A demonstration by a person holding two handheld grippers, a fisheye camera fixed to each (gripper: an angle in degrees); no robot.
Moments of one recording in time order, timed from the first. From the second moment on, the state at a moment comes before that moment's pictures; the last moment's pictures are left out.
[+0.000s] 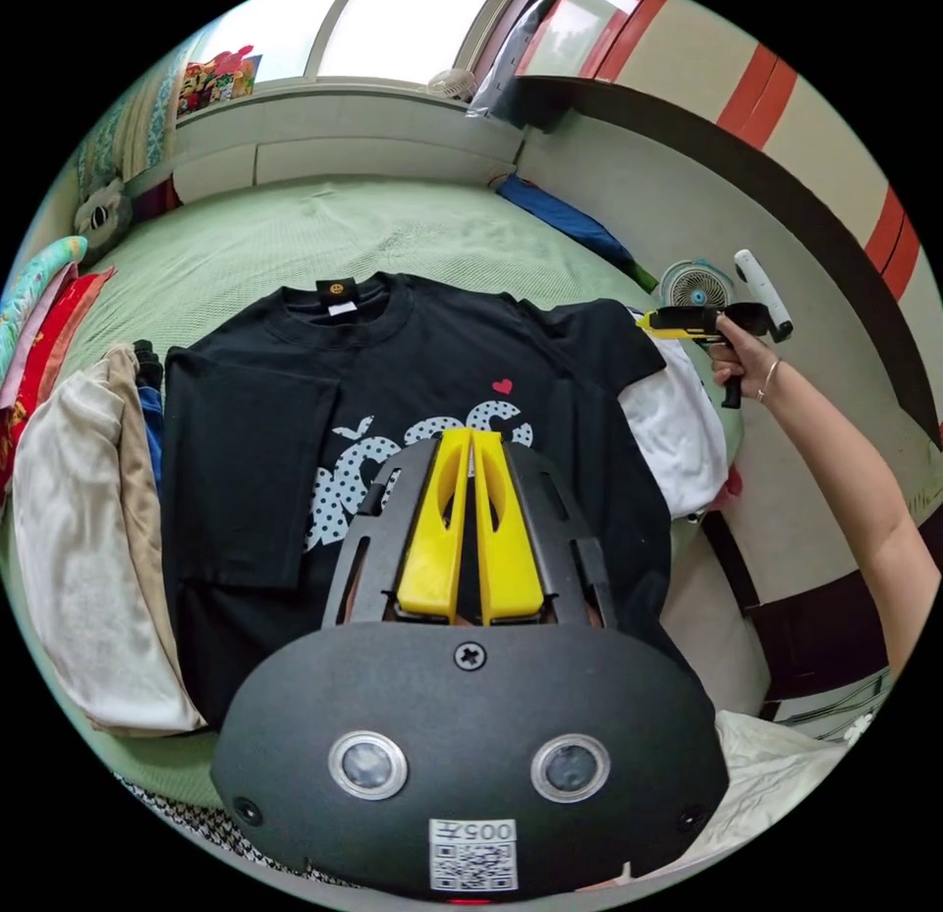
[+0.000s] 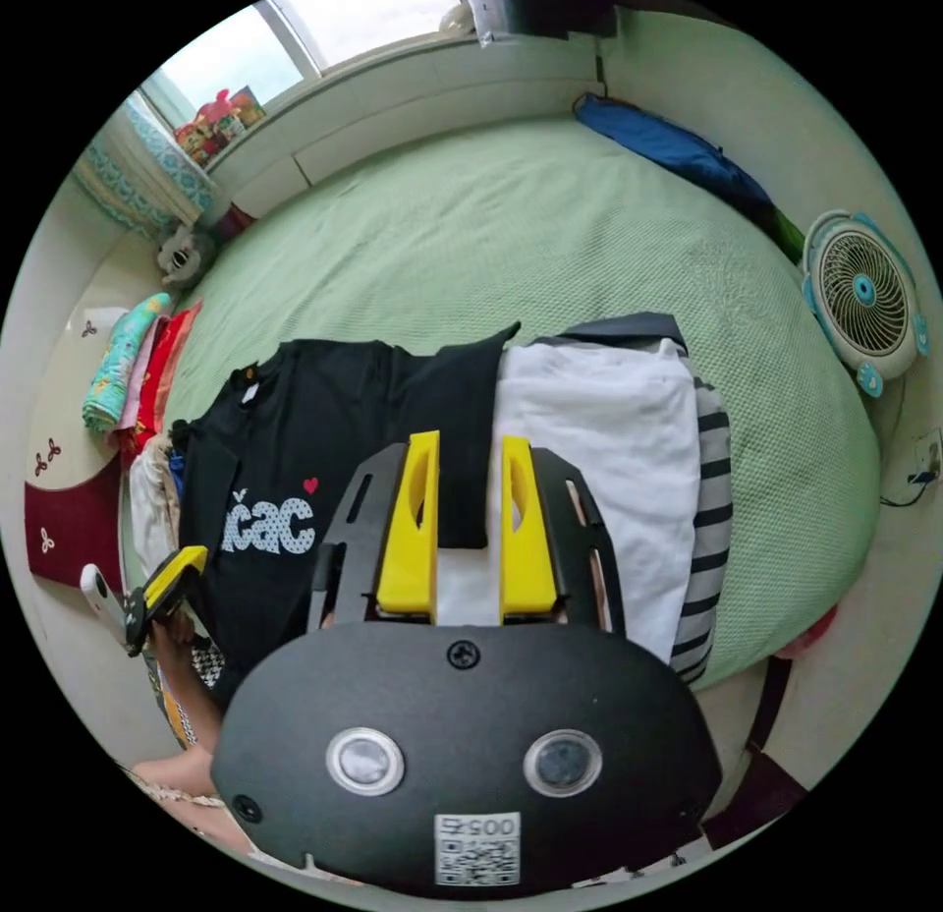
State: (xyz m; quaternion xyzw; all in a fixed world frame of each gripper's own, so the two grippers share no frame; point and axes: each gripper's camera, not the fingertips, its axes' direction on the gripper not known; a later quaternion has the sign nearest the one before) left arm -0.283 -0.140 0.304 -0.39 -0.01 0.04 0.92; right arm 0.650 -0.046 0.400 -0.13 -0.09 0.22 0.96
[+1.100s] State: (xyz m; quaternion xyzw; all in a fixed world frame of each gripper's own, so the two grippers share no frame) left arm -0.309 -0.137 0.237 -0.39 -0.02 -0.01 0.92; right arm 0.459 -0.068 0.398 -0.17 -0.10 0.04 0.98
